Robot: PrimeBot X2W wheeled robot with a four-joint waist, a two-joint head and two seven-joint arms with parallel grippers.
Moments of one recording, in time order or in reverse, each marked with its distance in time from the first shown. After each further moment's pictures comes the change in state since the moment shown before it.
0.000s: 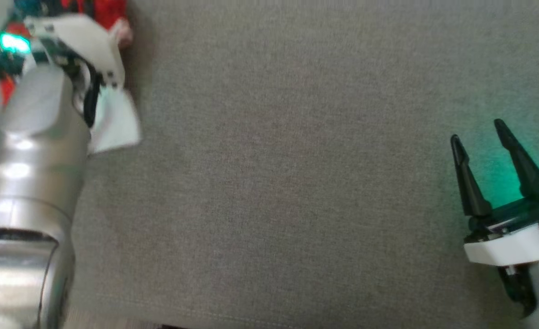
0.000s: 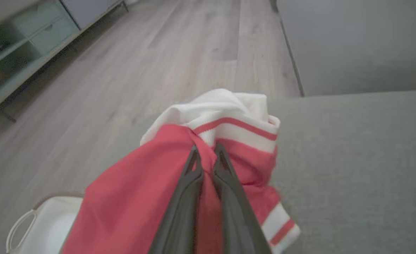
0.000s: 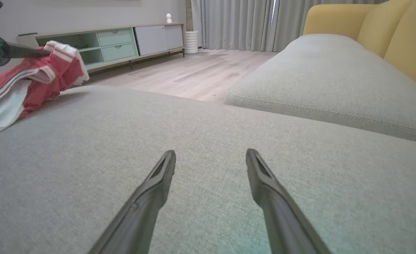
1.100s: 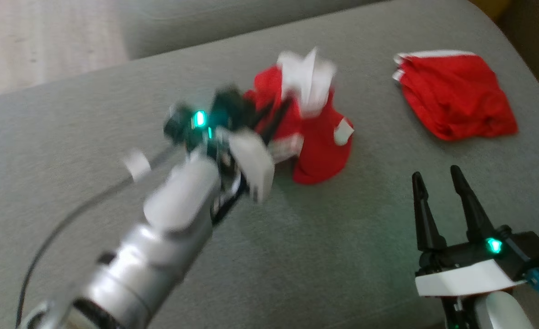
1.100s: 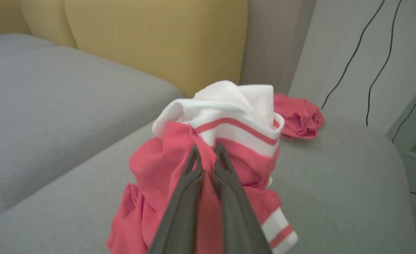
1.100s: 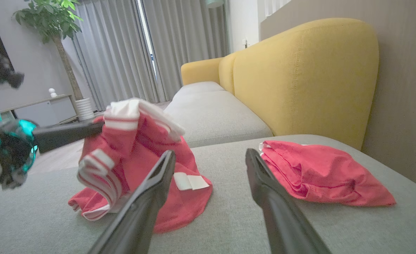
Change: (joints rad) left arm 0.293 -0.105 -0.637 -0.462 -0.399 -0.072 0.010; right arm 0.117 0.263 -0.017 0.023 0.024 0.000 0.000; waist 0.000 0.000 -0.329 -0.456
